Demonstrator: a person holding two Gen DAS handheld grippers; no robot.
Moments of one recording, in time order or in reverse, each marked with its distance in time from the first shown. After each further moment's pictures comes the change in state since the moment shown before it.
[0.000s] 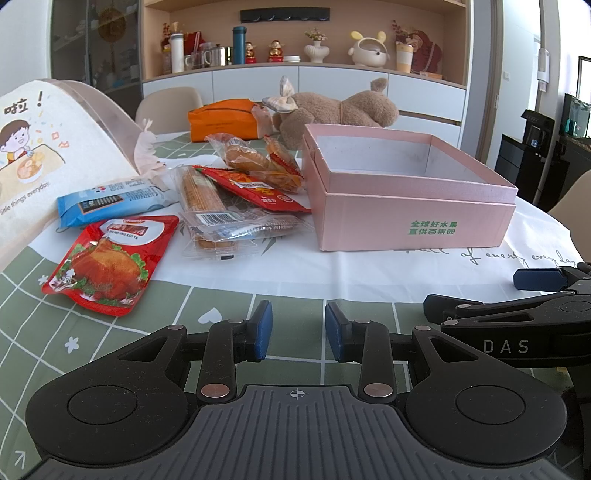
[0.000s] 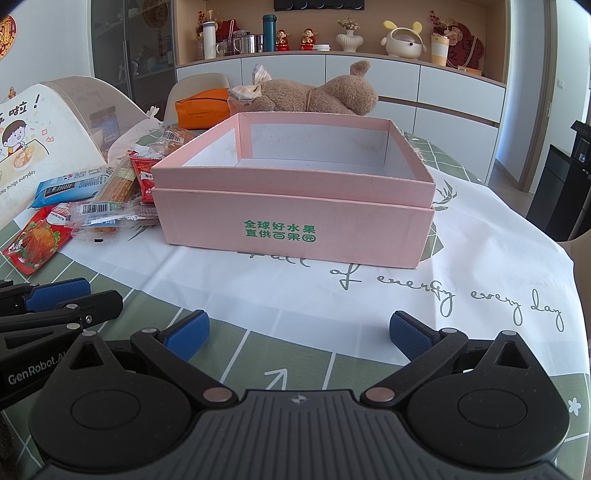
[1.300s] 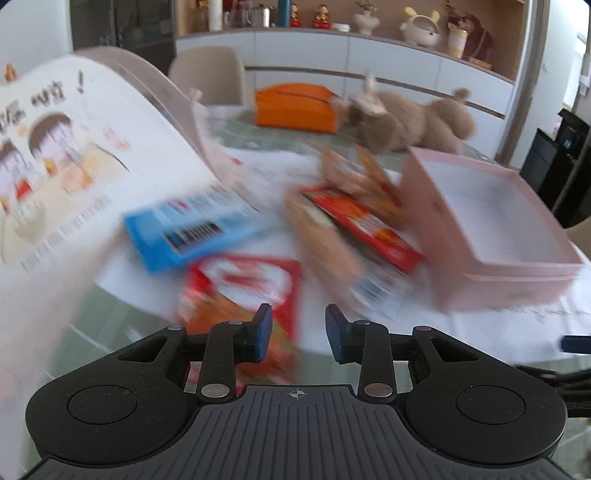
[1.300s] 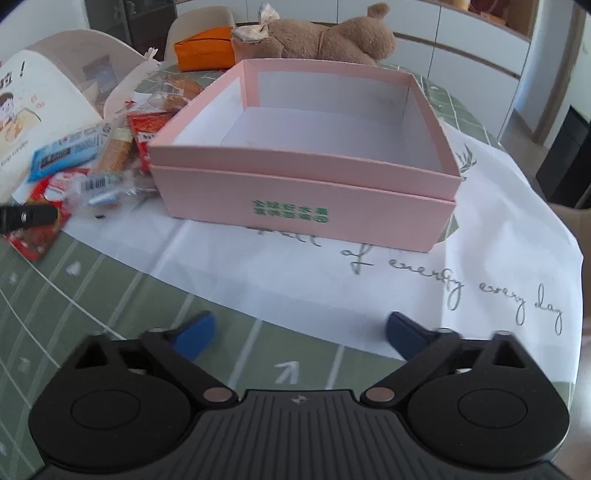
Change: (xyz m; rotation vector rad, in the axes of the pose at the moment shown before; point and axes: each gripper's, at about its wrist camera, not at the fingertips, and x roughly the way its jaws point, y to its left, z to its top) left arm 0.013 0.127 0.089 -0.074 0.172 0.044; right arm 0.013 0.012 0.041 -0.006 0.279 0.023
